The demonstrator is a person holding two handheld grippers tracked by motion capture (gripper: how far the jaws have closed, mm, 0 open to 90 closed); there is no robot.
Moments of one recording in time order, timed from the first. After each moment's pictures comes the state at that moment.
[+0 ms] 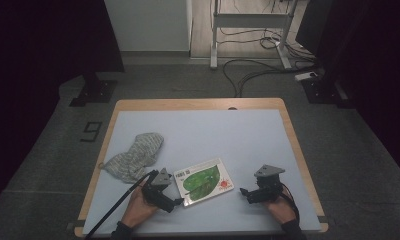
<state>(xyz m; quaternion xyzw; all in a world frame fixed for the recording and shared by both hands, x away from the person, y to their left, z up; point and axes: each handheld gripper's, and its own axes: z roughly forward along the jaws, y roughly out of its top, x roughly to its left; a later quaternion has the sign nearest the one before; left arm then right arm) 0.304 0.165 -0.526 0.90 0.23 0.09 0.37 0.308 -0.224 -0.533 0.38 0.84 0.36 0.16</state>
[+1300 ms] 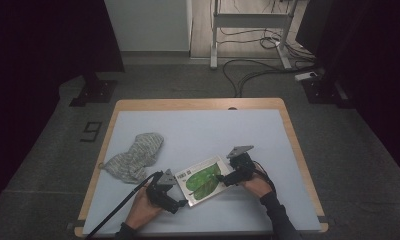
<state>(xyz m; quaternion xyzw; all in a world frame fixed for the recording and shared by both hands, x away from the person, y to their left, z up) 0.304 0.153 -0.528 0.90 0.25 0.06 0.35 0.373 -0.150 -0.518 0.31 0.87 0.36 0.09</state>
